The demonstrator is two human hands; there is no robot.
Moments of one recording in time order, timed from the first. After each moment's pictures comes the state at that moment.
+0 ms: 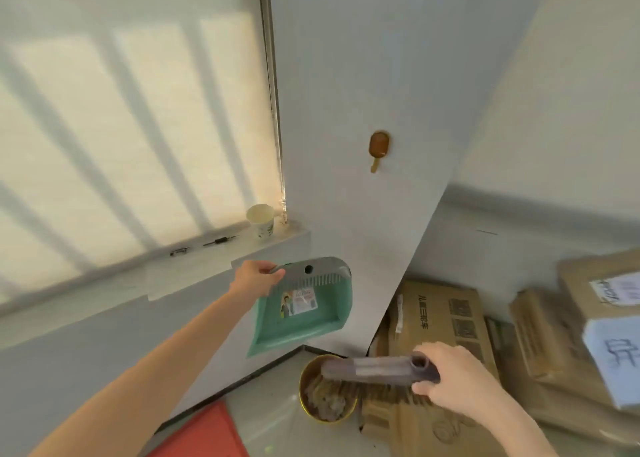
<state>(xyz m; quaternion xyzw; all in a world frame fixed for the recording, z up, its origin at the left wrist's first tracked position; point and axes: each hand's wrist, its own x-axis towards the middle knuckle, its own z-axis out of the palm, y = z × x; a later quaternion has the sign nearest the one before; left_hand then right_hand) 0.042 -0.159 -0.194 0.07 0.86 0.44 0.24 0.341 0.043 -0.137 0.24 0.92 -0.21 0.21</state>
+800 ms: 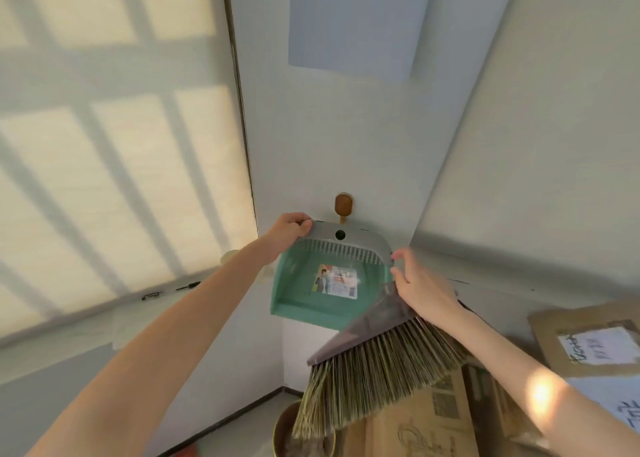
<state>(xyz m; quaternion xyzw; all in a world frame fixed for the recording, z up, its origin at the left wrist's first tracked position) 0.003 -0.009 -0.035 0.24 0.79 0.50 0.26 0.217 0.168 -0.049 0.24 0.95 -0.19 -0.05</state>
